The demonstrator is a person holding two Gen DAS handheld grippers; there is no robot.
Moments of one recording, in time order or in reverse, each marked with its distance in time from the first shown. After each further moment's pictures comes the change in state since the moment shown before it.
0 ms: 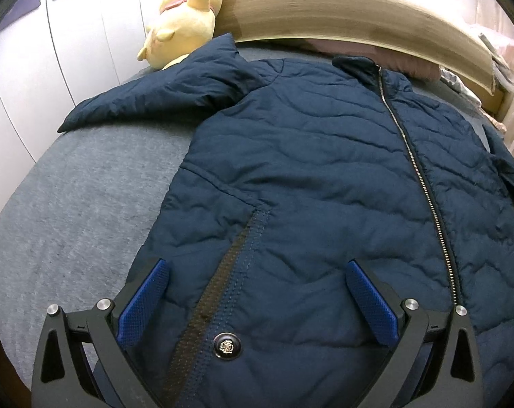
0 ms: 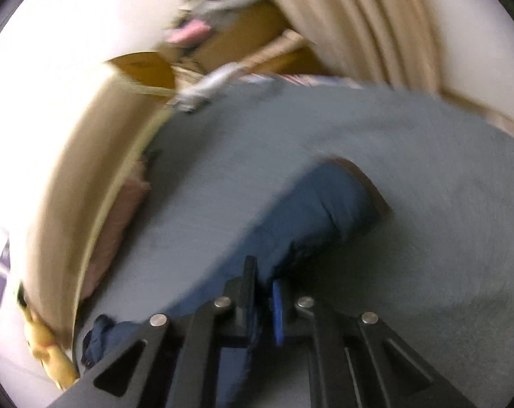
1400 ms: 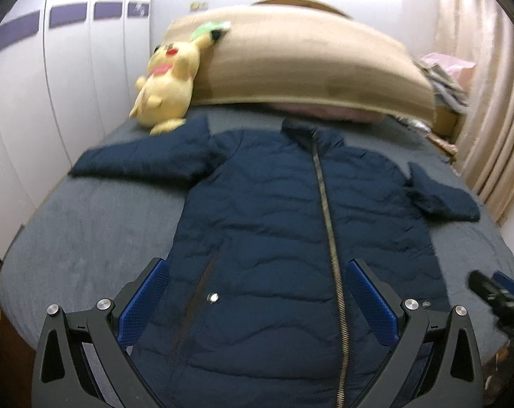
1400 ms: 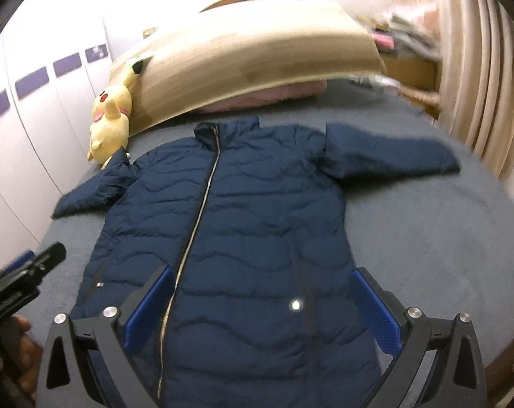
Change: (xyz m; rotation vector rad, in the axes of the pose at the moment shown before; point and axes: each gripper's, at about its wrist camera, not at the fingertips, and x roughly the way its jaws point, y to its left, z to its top) left arm -0.141 -0.002 0.003 0.031 -0.144 -0.135; right arm -0.216 0.152 -0.375 -0.653 0.100 0.096
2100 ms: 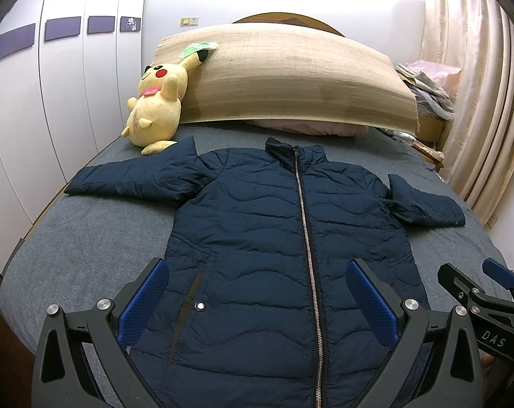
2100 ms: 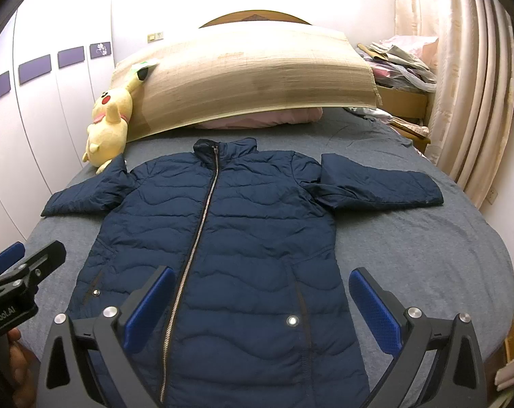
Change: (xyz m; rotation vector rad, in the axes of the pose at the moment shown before) left arm -0.038 -0.019 0.008 0.031 -0.078 -0.049; right arm -0.026 0.047 0.012 -0.114 -0.095 -0.117
